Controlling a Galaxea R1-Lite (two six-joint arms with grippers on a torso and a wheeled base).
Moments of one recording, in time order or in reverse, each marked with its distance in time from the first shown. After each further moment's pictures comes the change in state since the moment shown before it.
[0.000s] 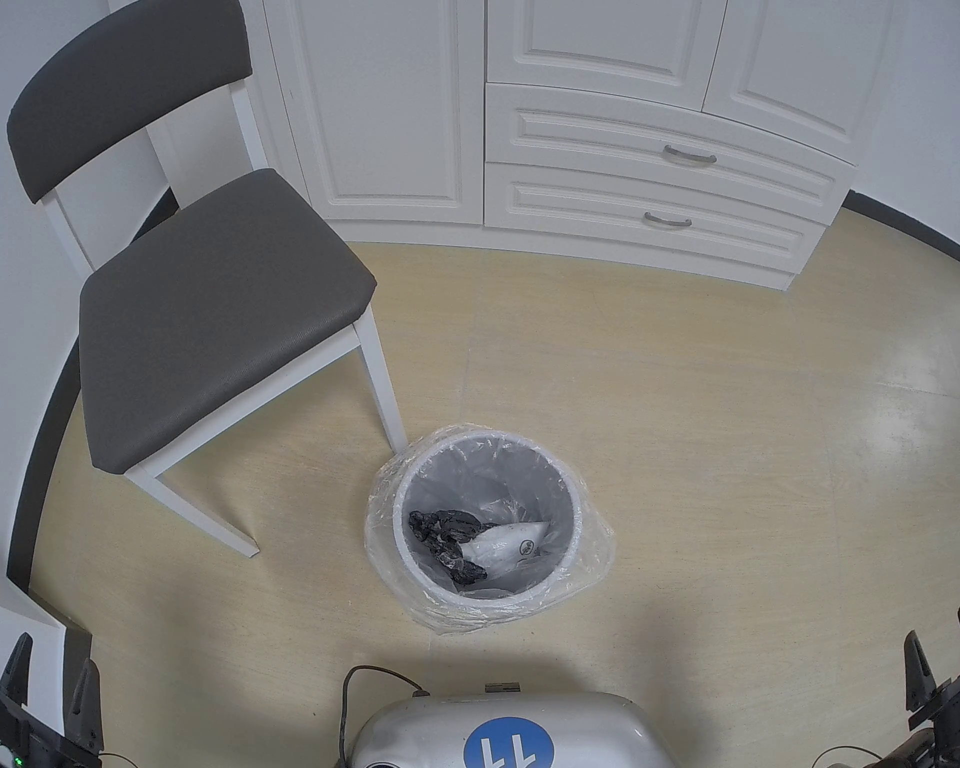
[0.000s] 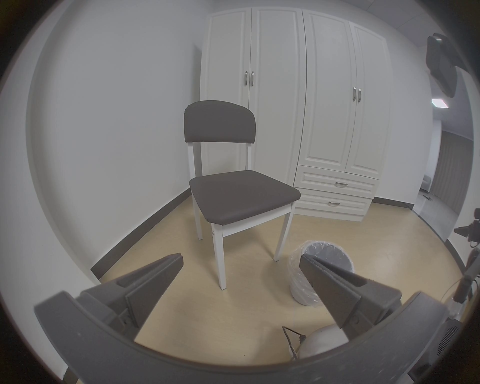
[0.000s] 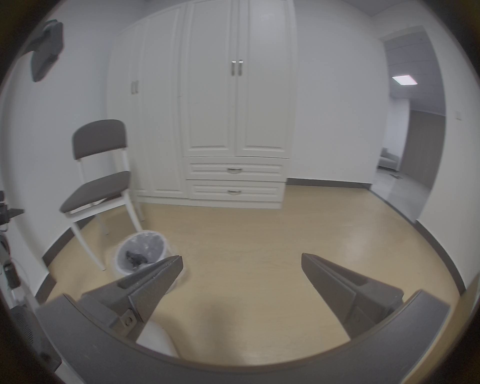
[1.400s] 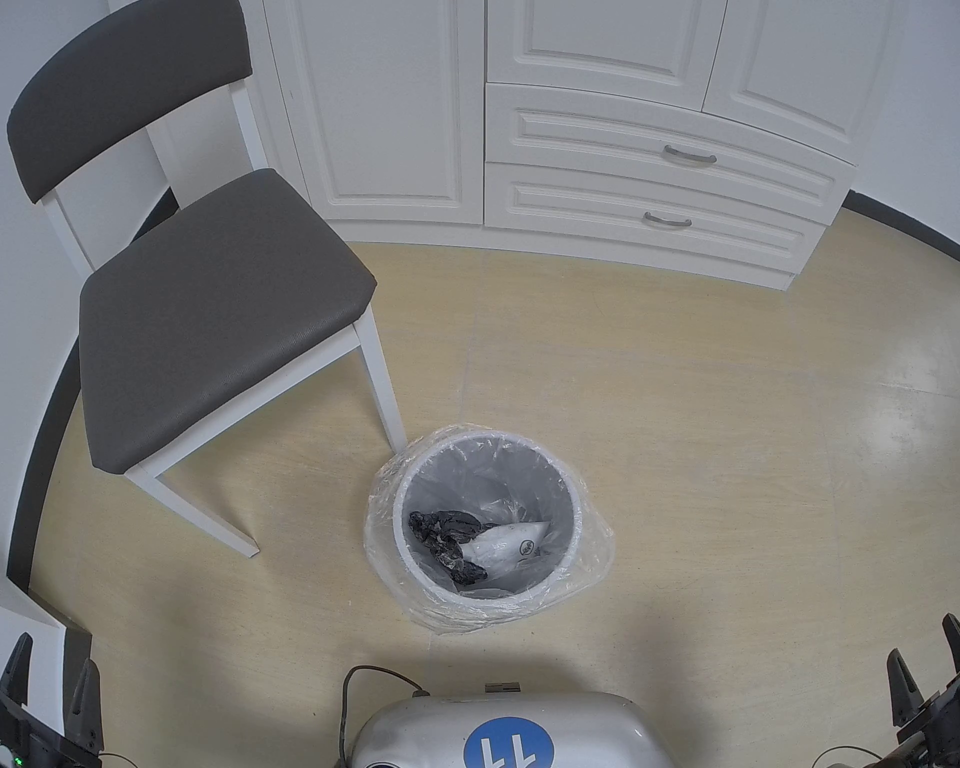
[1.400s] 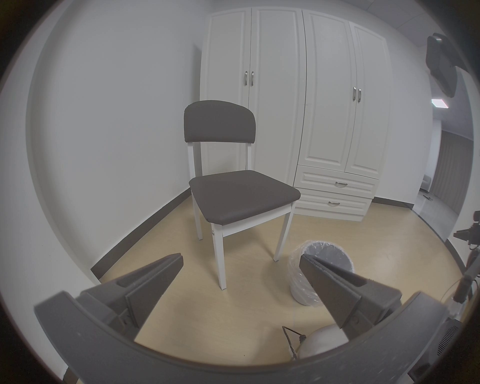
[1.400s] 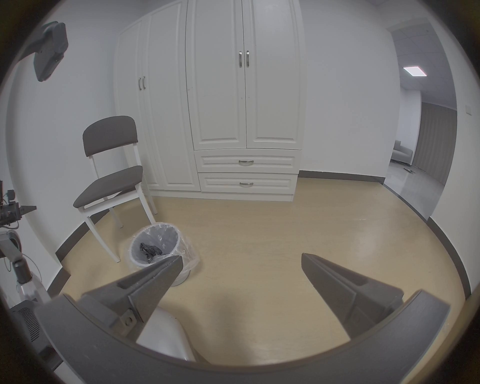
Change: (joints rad) left arm 0.000 0.000 0.000 0.000 0.000 0.001; right arm 0.002 0.001 0.000 0.049 0.077 0.009
